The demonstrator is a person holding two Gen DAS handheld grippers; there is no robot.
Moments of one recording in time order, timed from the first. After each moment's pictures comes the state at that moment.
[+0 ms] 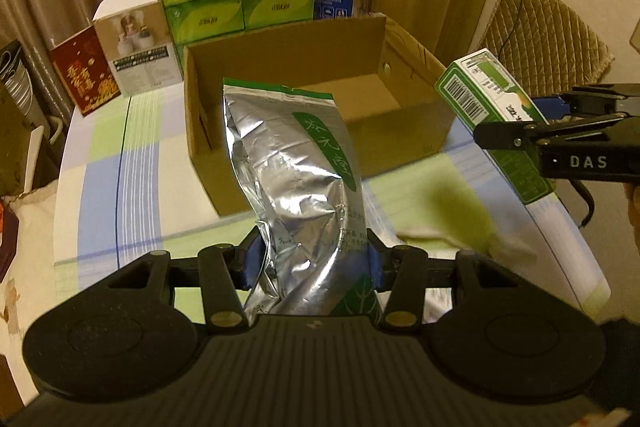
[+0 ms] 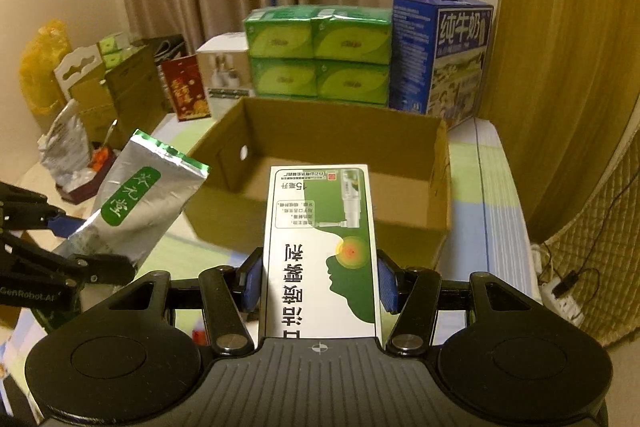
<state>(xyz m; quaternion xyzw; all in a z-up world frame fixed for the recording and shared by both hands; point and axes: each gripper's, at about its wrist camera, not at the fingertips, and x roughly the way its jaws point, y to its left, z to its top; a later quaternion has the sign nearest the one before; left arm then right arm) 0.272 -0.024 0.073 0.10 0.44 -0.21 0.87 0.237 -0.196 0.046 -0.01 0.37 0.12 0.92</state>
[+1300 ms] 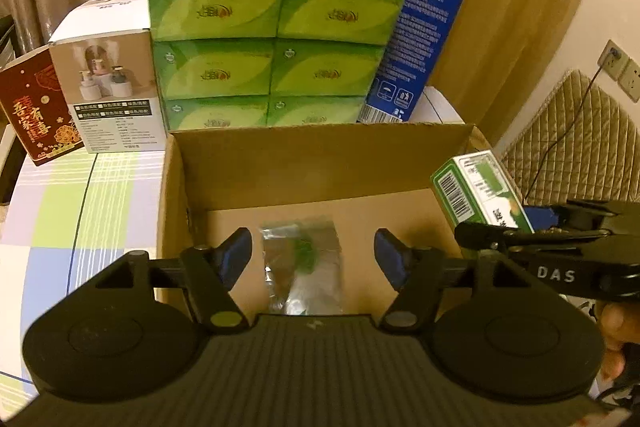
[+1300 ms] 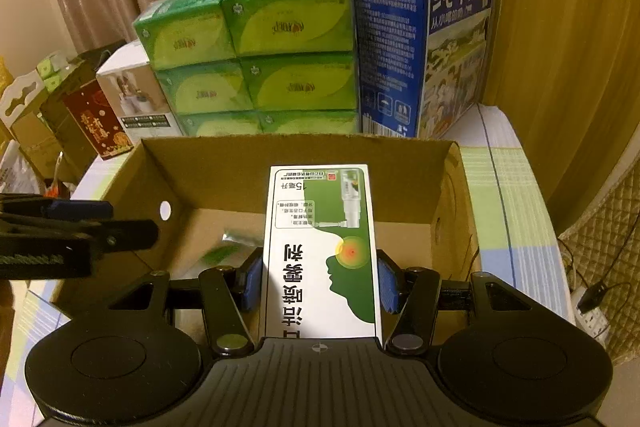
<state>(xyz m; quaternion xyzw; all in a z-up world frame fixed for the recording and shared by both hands) 0.477 -0.049 0.040 0.00 0.42 -0.20 0.89 0.425 -0.214 -0.010 0.03 0.42 0.08 0.91</state>
